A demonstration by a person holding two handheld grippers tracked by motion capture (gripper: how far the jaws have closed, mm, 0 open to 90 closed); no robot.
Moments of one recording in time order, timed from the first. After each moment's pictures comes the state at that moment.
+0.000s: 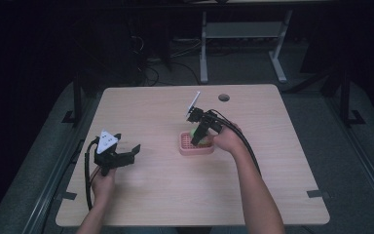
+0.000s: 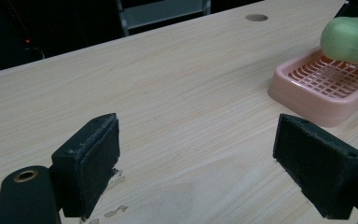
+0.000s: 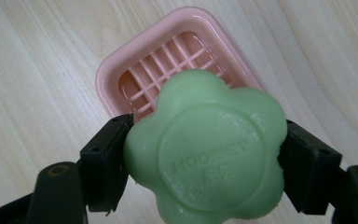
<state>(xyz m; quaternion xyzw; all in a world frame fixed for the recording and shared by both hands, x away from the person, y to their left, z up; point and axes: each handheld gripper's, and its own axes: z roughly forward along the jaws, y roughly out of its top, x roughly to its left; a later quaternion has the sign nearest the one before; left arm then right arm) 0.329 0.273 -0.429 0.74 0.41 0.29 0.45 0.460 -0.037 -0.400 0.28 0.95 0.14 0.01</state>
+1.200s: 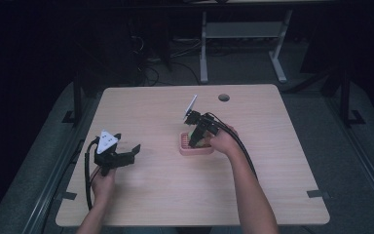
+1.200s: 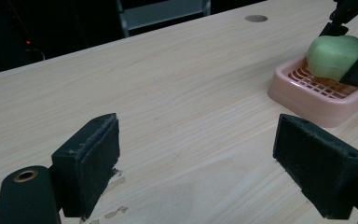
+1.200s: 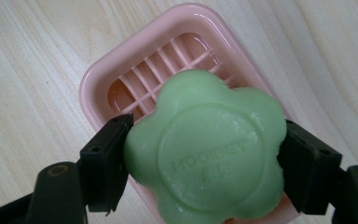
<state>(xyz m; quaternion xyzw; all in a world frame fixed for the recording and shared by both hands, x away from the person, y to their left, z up) 0.329 0.273 -0.428 0.74 0.41 0.29 0.45 0.465 -0.029 -0.418 0.29 0.95 0.14 0.01</state>
